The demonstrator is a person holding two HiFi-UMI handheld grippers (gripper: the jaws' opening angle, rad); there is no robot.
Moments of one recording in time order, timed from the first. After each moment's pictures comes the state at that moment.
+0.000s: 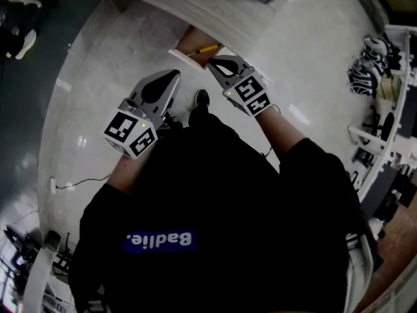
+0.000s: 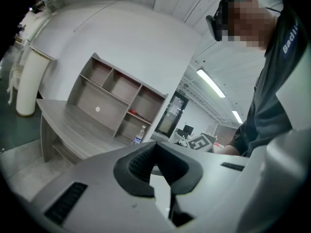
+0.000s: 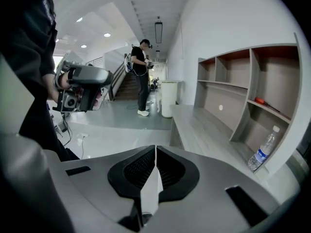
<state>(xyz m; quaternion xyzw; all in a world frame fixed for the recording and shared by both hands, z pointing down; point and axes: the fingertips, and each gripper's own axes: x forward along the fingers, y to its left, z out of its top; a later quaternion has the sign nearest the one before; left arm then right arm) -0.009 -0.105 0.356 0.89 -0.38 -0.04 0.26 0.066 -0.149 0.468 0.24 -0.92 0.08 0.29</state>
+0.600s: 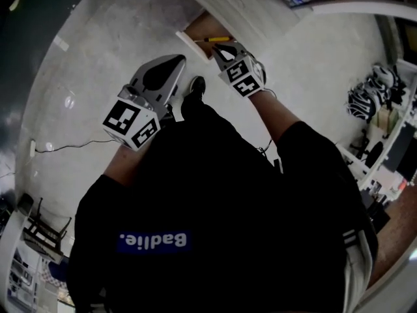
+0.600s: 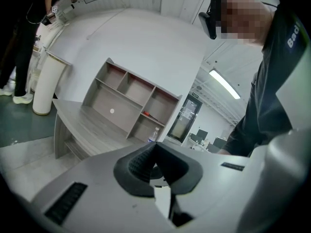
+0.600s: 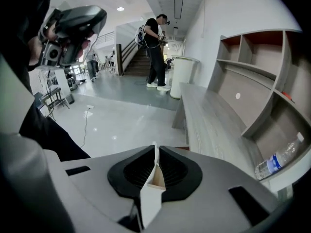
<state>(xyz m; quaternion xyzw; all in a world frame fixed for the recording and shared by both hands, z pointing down) -0.020 -0.126 0.376 0.85 -0.46 -0.04 0.27 0.061 -0.183 0.577 0.16 -0.89 0.03 0.42</state>
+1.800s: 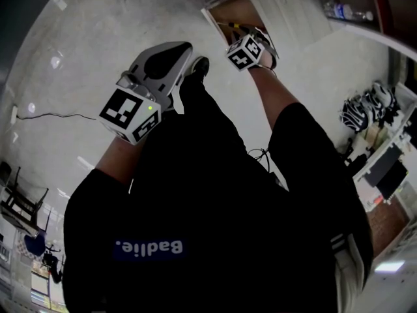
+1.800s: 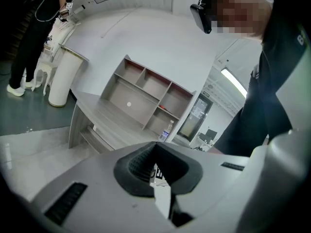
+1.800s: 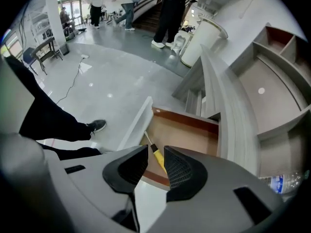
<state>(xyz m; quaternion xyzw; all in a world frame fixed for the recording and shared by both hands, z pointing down) -0.084 -0.103 0.460 0.81 -0.50 -0.03 0.30 0.062 -0.213 0.750 0.13 -0.77 -0.07 0.62</state>
